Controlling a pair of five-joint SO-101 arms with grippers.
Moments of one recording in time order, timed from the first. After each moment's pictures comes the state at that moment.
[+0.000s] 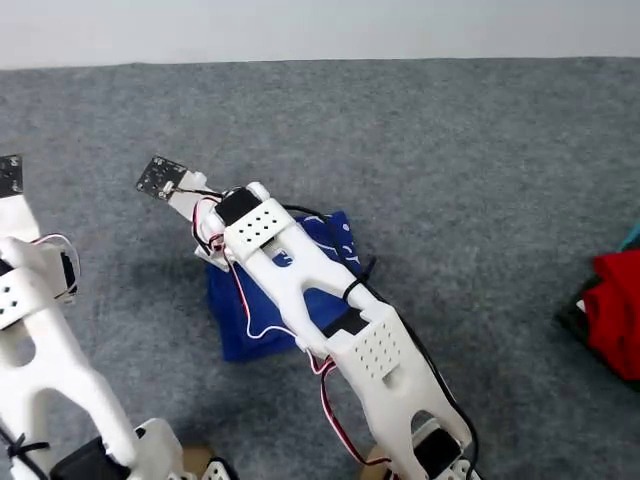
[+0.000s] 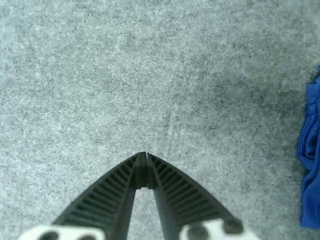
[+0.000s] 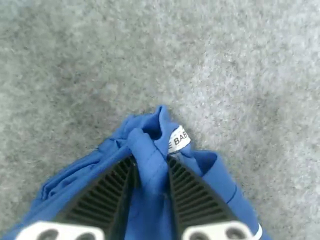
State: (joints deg) left arm -38.3 -21.8 24.7 81.1 -10.4; right arm -44.6 49.7 -41.7 67.3 22.2
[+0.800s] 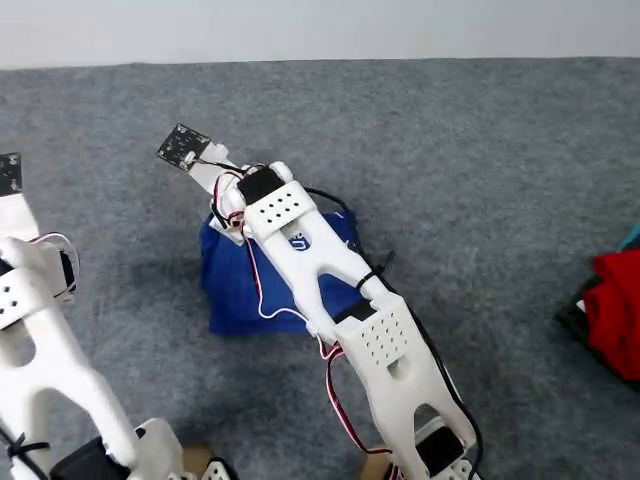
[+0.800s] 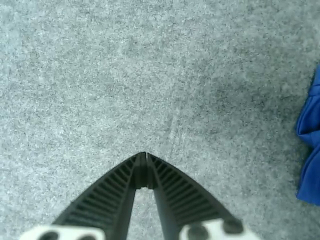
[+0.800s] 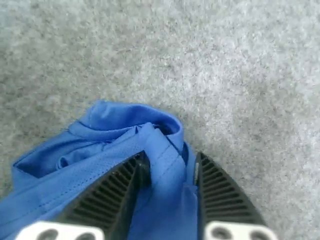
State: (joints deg) left arm -38.3 -21.8 24.7 80.0 -10.4; right arm -39.5 52.7 -49.8 68.3 22.5
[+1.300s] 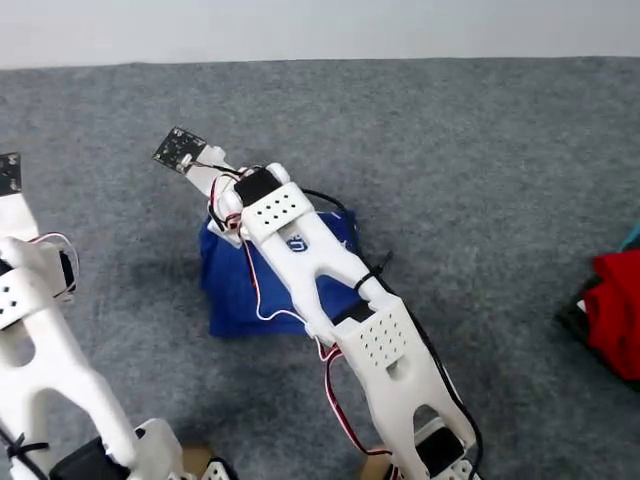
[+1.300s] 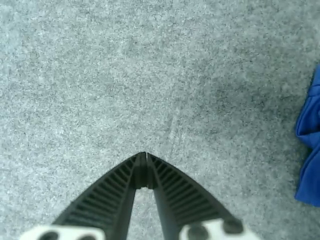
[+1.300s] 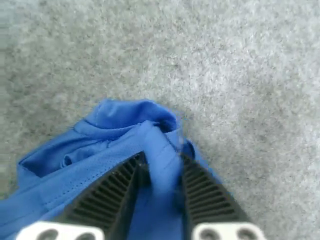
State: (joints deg) left arm -38.3 -21.8 24.7 80.0 -10.4; right arm -40.0 52.7 -49.8 68.9 22.8
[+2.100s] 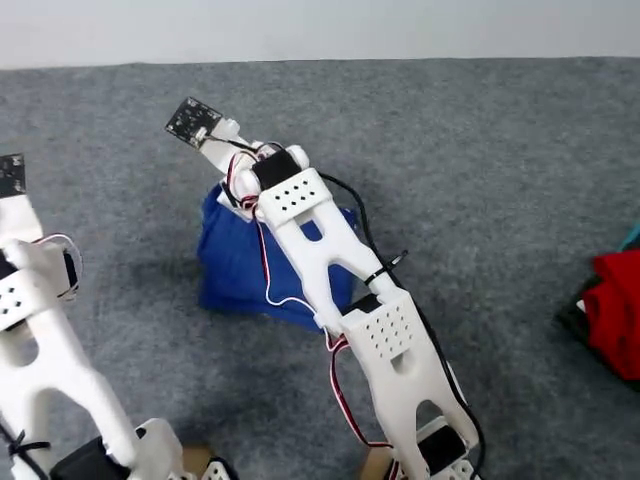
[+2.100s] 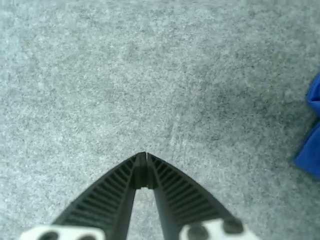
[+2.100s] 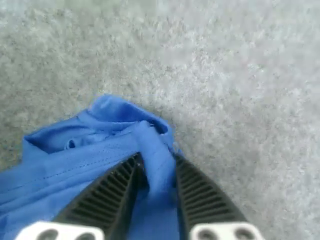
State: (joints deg) left arm -37.4 -21.8 26.9 76.6 -10.4; right arm -36.3 55.0 -58.2 68.9 25.0
